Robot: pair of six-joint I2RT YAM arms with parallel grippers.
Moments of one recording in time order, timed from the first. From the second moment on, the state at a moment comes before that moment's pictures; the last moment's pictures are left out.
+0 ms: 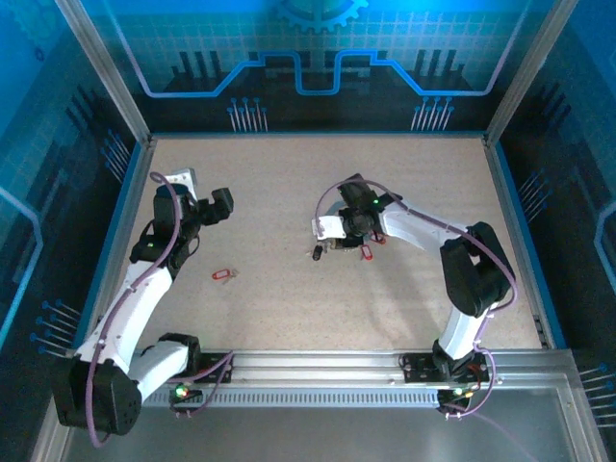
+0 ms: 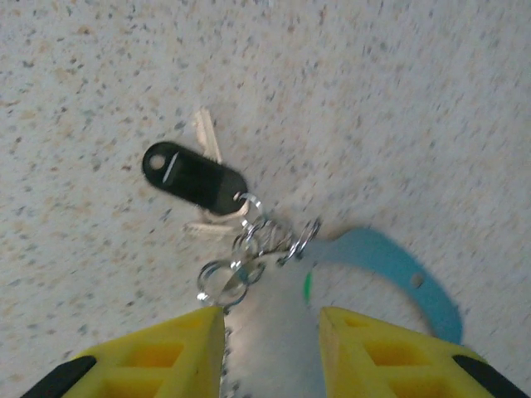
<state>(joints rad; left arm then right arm) -0.08 1.01 0.80 -0.27 -0.08 -0.35 0.56 1.78 1.23 -0.55 -0.21 -1.19</state>
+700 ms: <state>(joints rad) -0.08 0.99 0.80 -0.27 -0.10 -0.35 0.59 1.93 1.27 -0.47 -0.11 -1.33</state>
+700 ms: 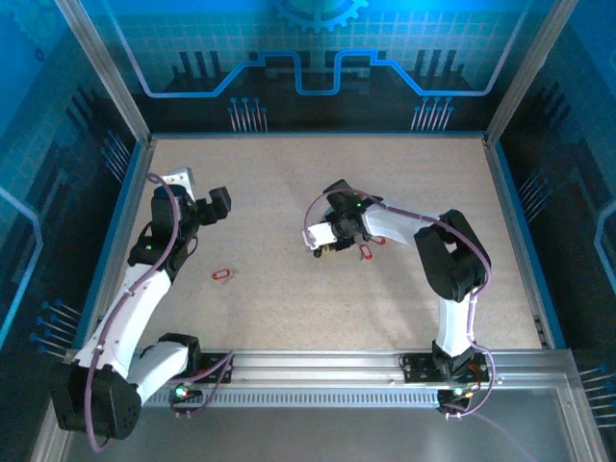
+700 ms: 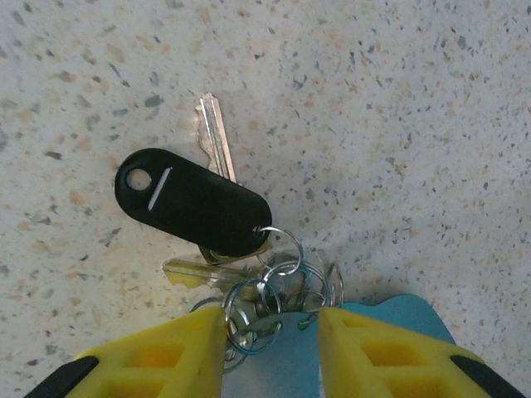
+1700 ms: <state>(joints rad) -0.08 0.99 0.79 -0.27 -0.10 -0.35 0.59 1.92 1.28 -0.46 -0.09 -1.34</state>
